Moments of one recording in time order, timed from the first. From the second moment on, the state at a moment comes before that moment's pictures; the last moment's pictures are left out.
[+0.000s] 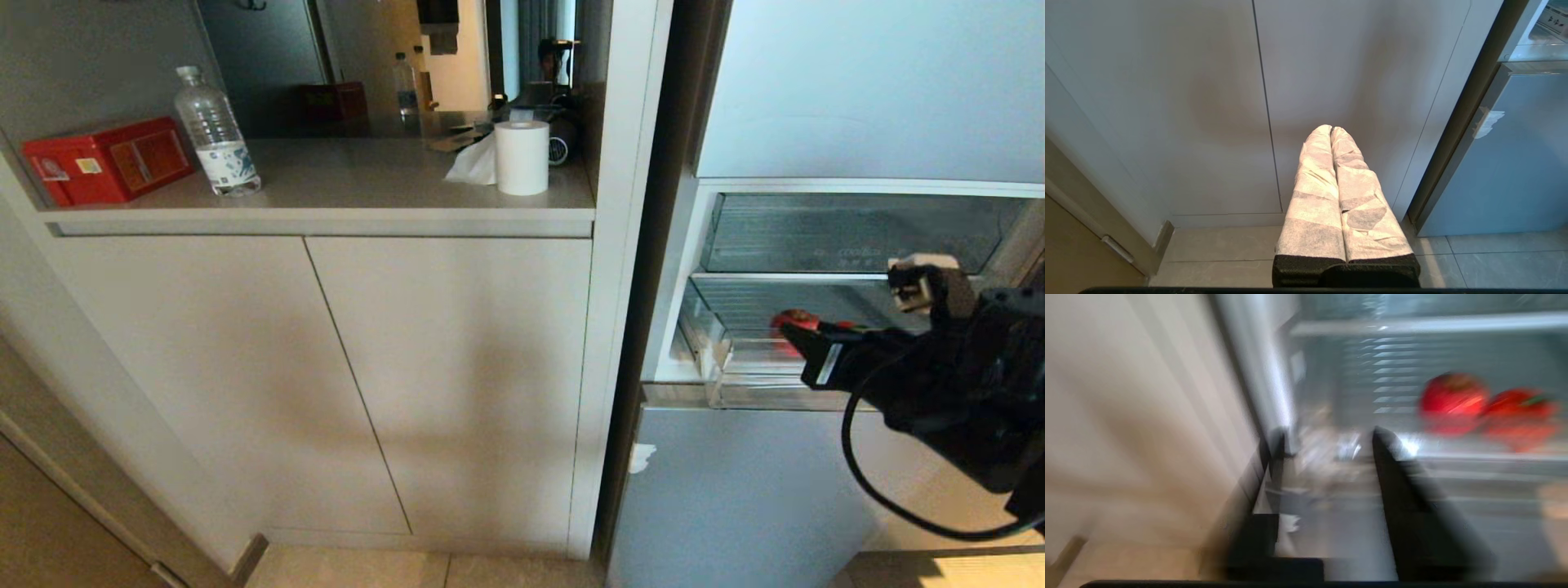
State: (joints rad) left arm 0.00 0.00 0.00 0.00 0.00 0.00; right arm 0.21 1.61 -0.57 -0.95 -0.14 0.11
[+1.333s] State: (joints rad) left arm 0.00 0.00 0.00 0.00 0.00 0.00; right arm -0.04 2.03 -1.41 -0.01 0.00 0.04
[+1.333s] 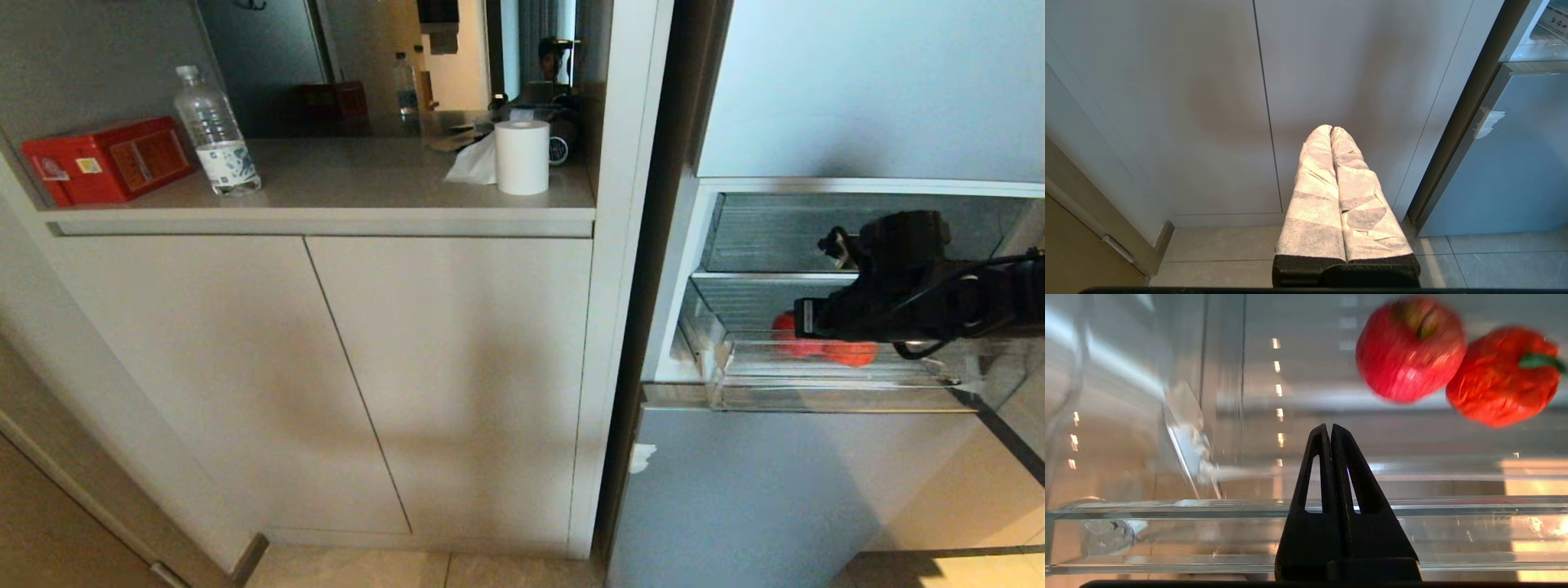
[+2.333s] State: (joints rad) left arm 0.00 0.00 0.00 0.00 0.00 0.00; right arm -0.10 1.93 -1.55 0.46 -0.02 0.05
